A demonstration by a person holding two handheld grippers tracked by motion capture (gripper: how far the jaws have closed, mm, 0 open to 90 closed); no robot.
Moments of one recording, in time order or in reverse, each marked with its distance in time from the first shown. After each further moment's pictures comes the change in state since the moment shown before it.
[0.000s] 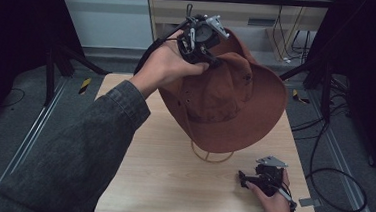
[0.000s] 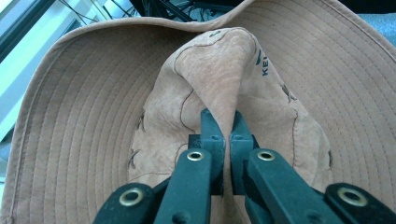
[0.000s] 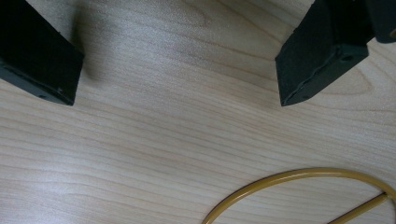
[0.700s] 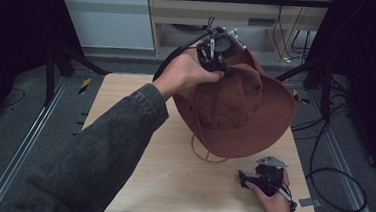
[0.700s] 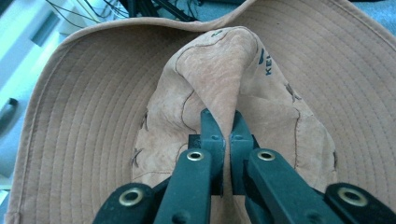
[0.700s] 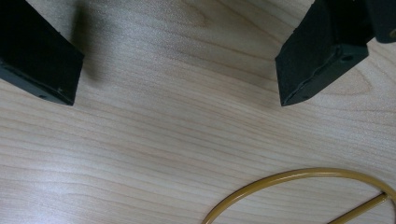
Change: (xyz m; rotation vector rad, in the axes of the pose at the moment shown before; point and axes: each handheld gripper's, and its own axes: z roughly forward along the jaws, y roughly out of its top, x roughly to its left) left arm -0.008 0.009 0.050 0.052 -0.058 0.019; right arm 0.000 0.000 0.000 0.001 0.001 0.003
